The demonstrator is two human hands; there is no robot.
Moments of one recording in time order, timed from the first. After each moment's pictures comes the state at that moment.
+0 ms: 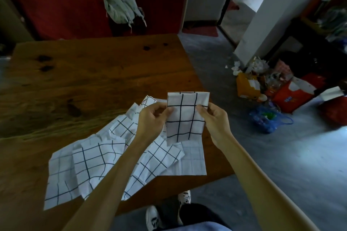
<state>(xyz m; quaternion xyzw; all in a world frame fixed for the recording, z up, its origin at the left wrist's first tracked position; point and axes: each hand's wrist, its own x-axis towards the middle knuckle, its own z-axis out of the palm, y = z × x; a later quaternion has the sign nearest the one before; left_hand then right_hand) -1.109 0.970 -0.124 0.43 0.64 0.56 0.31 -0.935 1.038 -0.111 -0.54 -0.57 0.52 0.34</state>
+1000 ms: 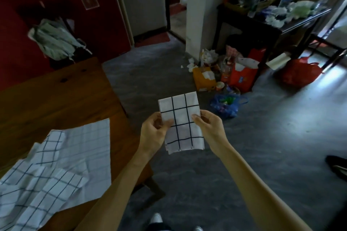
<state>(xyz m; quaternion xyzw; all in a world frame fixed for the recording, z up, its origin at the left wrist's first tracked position) -0.708 1.086 -0.109 0.49 0.60 0.49 0.40 -0.532 1.113 -0.110 -0.56 -0.49 0.51 0.43</state>
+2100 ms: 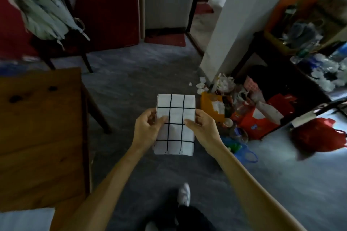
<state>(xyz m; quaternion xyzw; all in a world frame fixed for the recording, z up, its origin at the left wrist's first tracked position) -0.805 1.522 -0.144 0.37 0.63 0.56 0.39 -0.636 1.580 -0.124 -0.52 -0.58 0.54 0.32</state>
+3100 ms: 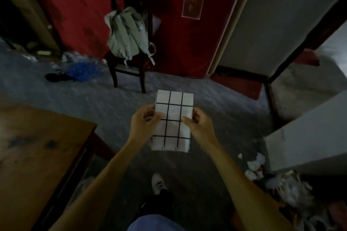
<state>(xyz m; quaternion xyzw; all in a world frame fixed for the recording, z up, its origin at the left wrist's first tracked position) -1.052 1.929 -0.151 0.21 0.78 0.57 0.15 -0.932 2.067 -0.138 -0.31 -0.69 0.63 0.17</state>
